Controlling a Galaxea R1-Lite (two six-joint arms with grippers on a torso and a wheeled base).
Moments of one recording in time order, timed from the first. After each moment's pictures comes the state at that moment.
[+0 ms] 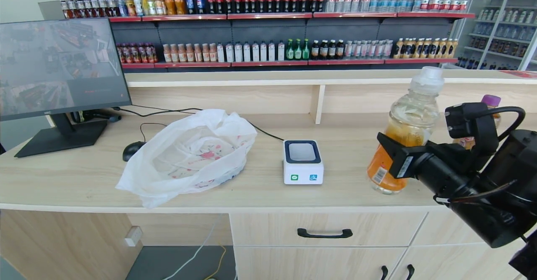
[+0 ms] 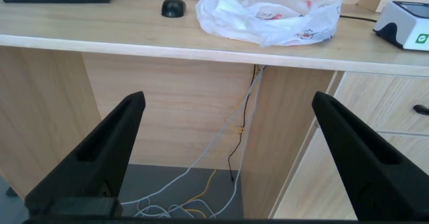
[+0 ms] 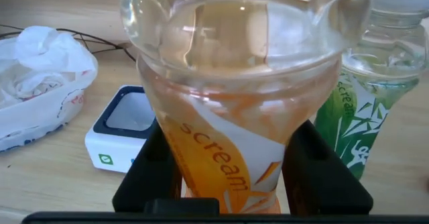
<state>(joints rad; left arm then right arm) 0.00 0.00 0.00 0.00 0.00 0.00 0.47 1.60 -0.44 -1.24 -0.30 0.00</state>
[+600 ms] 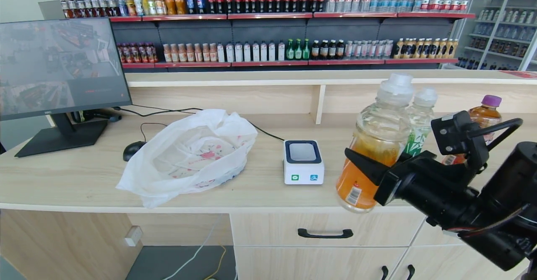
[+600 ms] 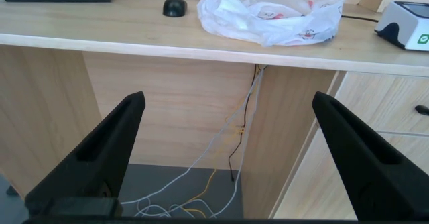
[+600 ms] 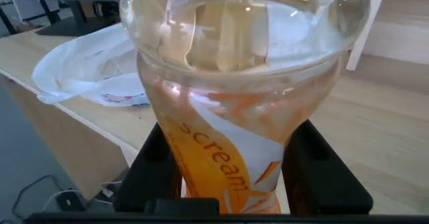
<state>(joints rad) 0.00 0.00 0.00 0.00 0.00 0.00 0.59 1.58 -0.40 -1.25 -0.05 0.03</state>
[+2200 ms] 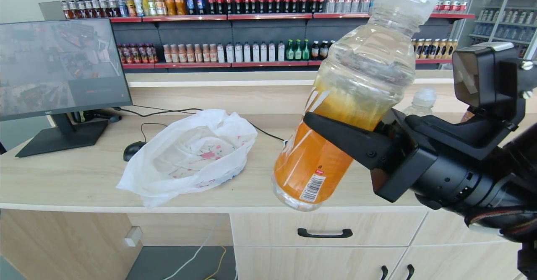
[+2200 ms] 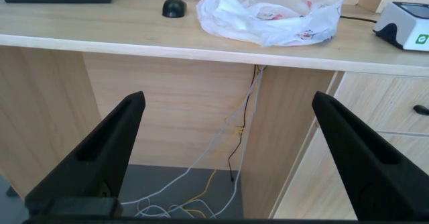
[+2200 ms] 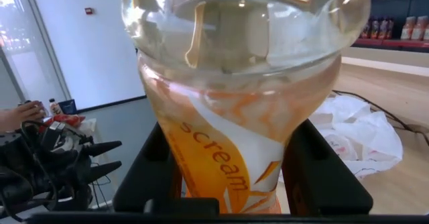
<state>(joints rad) 0.00 0.00 0.00 0.00 0.00 0.00 0.75 1.57 -0.63 -1.31 0.38 0.25</state>
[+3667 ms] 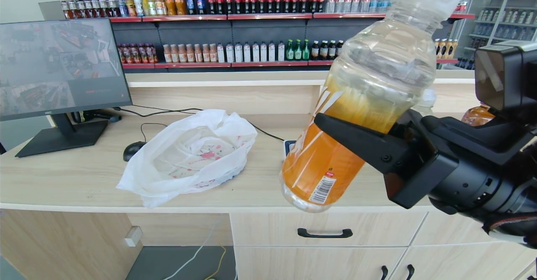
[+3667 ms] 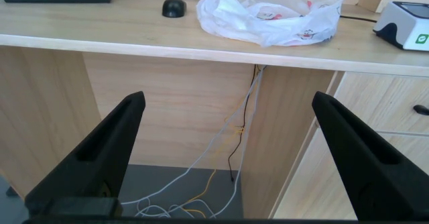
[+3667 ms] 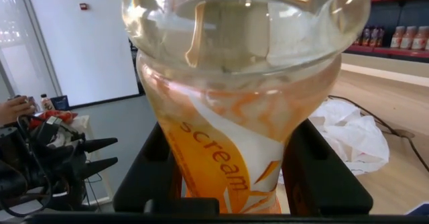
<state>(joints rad) 0.00 0.00 0.00 0.00 0.00 0.00 0.75 1.53 -0.61 -1.30 0.37 0.21</state>
